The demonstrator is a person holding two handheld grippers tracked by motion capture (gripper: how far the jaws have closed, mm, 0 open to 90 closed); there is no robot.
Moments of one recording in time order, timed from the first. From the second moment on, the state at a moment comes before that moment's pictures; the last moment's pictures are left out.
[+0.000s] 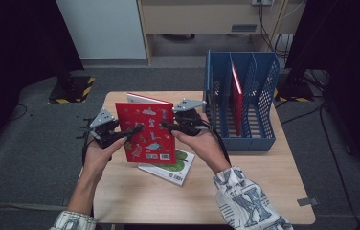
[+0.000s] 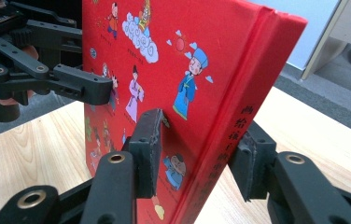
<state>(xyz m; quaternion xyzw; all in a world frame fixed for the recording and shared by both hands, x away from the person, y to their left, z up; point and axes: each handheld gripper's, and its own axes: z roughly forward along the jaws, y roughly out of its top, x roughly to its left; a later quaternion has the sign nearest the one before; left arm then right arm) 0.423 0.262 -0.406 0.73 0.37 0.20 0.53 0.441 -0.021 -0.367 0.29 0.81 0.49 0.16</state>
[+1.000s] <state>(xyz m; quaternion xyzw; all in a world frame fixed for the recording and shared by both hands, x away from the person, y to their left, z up) 0.395 0.262 -0.419 0.73 0.37 0.21 0.53 0.424 -0.023 -0.372 0.24 0.83 0.48 0.15</state>
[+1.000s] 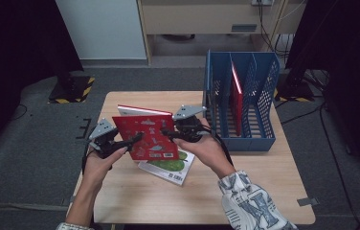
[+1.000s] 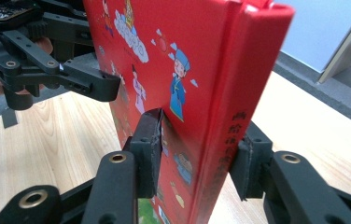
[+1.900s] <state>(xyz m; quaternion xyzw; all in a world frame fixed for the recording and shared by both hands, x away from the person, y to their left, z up) 0.399 0.275 -0.436 0.71 0.42 0.20 0.53 0.418 -0.008 -0.382 0.23 0.84 0.48 0.12</state>
